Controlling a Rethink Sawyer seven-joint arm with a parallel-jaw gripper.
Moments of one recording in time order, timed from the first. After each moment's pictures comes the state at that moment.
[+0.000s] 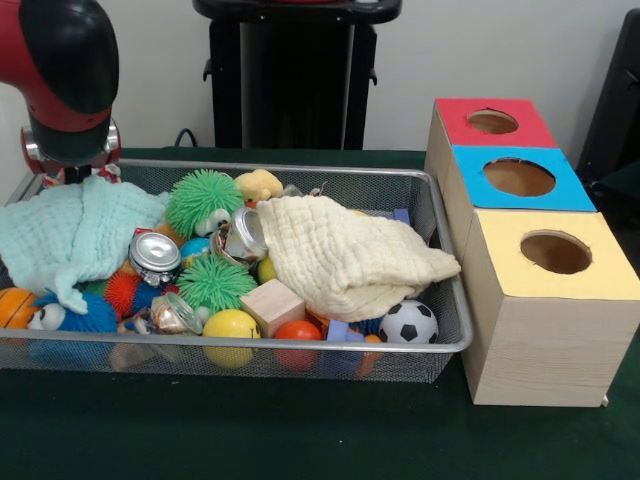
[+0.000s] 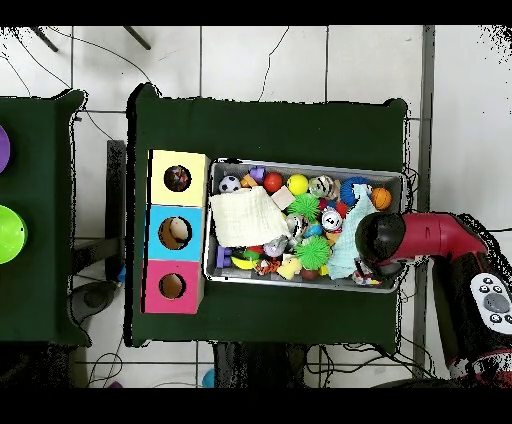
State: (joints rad) arm -0.78 -0.44 0.31 1.40 -0.86 1.16 1.33
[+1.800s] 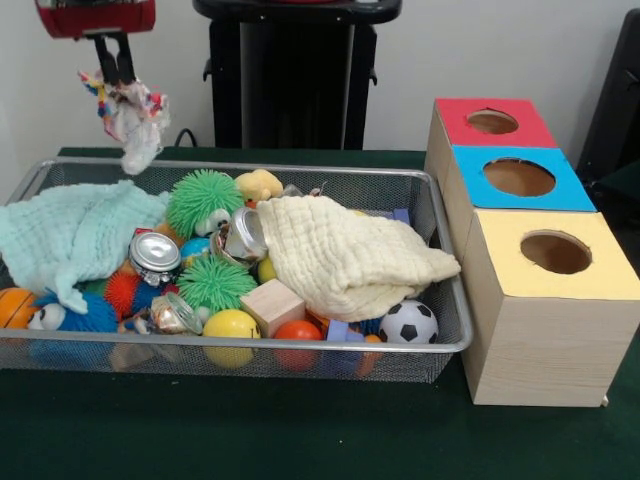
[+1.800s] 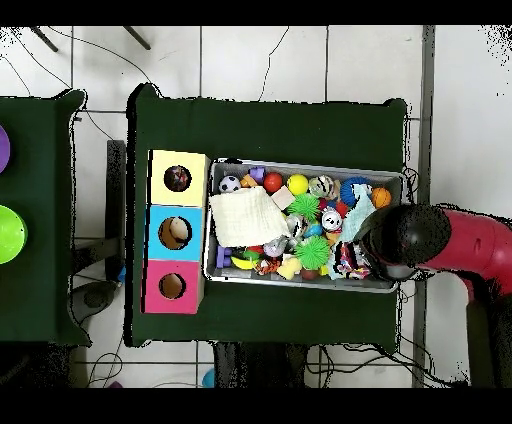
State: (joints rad) arm -0.81 -0.87 0.41 1.64 -0.45 1.16 1.33
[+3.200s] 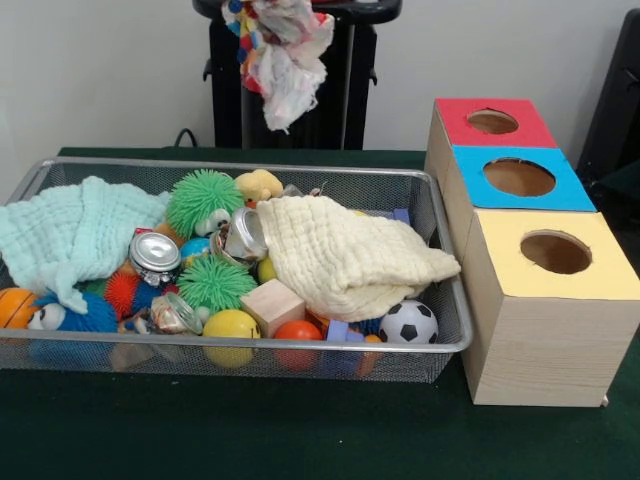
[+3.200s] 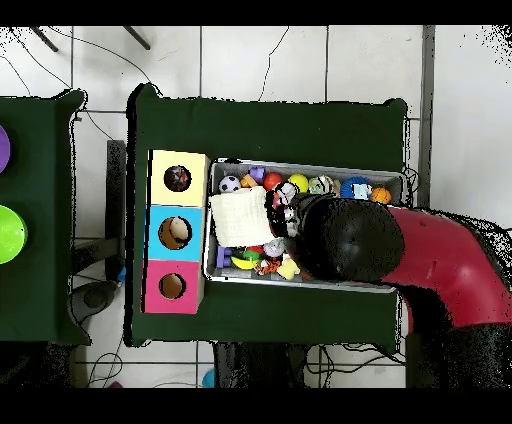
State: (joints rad) arm -0.69 -1.12 0.47 1.78 -0.10 0.88 1.33
